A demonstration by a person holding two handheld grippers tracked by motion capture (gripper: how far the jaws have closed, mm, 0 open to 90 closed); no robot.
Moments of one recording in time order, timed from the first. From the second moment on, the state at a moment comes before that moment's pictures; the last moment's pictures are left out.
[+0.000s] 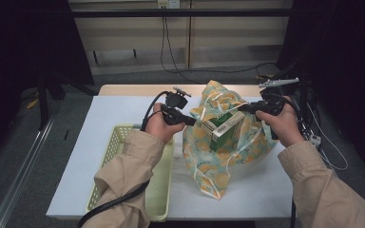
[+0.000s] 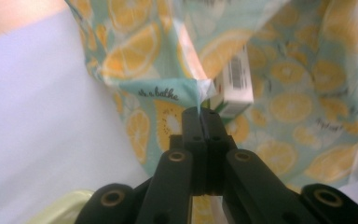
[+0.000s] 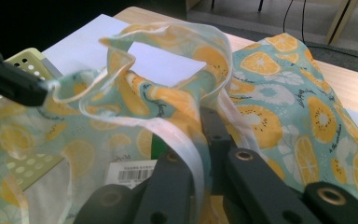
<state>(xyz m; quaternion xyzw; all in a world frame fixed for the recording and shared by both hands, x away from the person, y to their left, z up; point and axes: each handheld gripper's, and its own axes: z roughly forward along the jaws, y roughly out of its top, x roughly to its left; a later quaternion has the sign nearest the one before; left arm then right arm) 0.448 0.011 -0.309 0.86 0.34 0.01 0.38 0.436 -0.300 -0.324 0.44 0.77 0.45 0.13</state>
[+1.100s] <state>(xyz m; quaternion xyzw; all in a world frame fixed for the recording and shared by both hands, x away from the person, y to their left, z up) 0.492 0.014 -0.169 0.83 0.34 0.05 0.43 0.436 -0.291 -0.233 0.40 0.75 0.50 0.16</state>
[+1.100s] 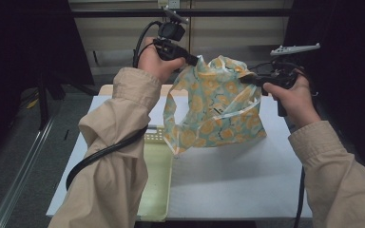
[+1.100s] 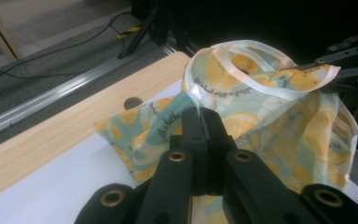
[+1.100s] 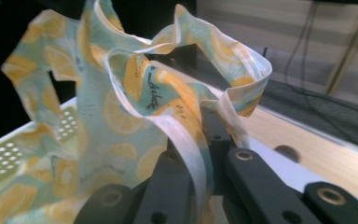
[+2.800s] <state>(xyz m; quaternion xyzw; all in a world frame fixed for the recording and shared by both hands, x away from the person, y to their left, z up) 0.367 0.170 -0.357 0.87 0.30 0.05 0.40 0.325 -0.296 -0.385 0.37 0.83 0.41 0.11</state>
